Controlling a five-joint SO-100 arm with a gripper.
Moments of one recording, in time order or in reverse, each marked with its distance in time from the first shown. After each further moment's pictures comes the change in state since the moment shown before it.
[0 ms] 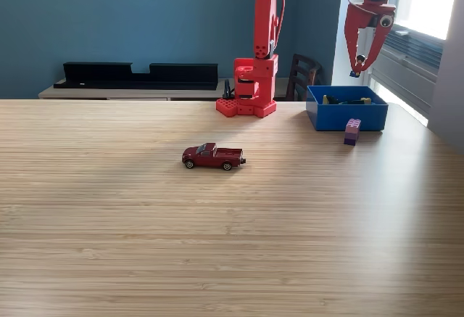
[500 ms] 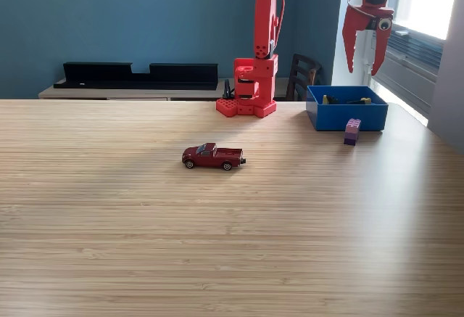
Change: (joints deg) arm 0.5 0.0 1.1 0.0 -0.3
